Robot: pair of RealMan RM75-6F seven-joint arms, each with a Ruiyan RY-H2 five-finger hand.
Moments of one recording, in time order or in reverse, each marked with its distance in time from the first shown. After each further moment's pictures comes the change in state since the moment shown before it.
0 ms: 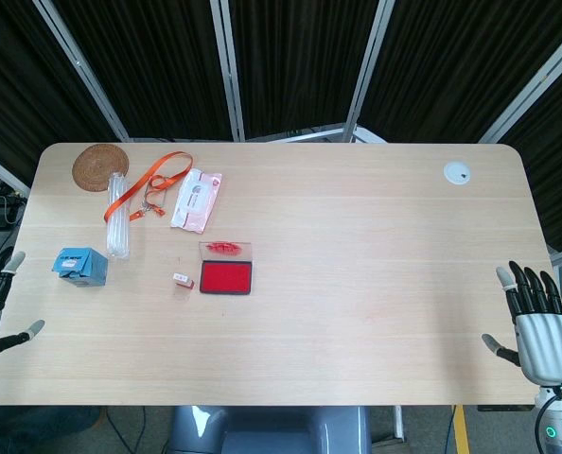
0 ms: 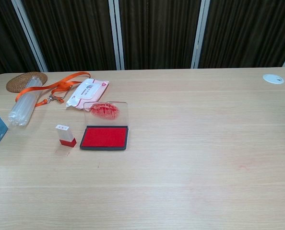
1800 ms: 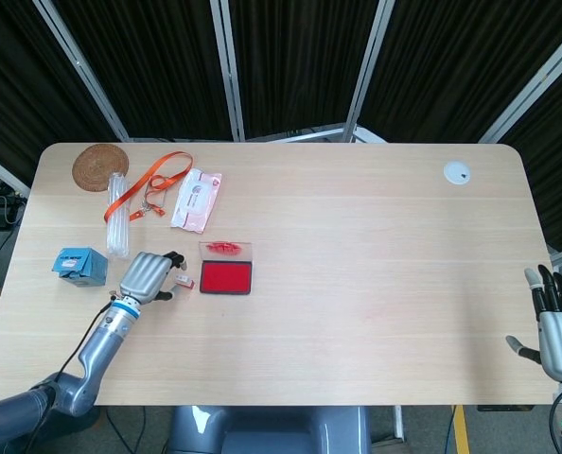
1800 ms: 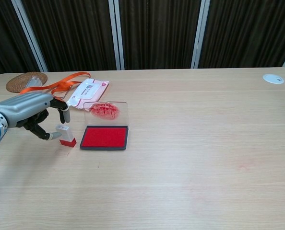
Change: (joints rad) left arm -0.496 -0.548 -0.076 0.439 -0.188 -0.582 0.075; right arm -0.005 0.010 0.027 0.043 0.157 -0.088 -0.009
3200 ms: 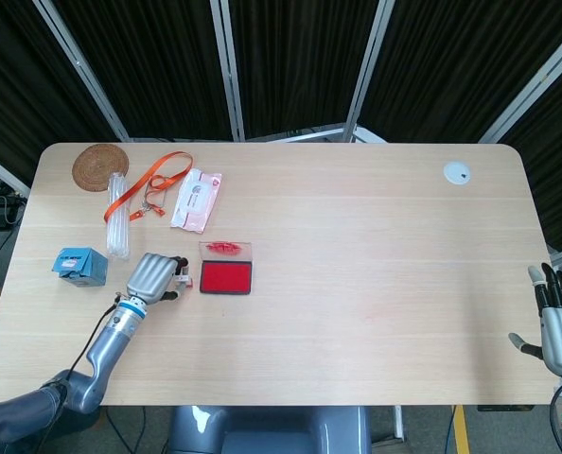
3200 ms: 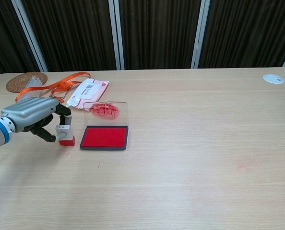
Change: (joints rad) left arm -0.022 -0.072 0.027 0.118 0.015 0.019 -0.028; right arm 0.016 -0.010 0.013 0.028 0.046 -0.042 0.010
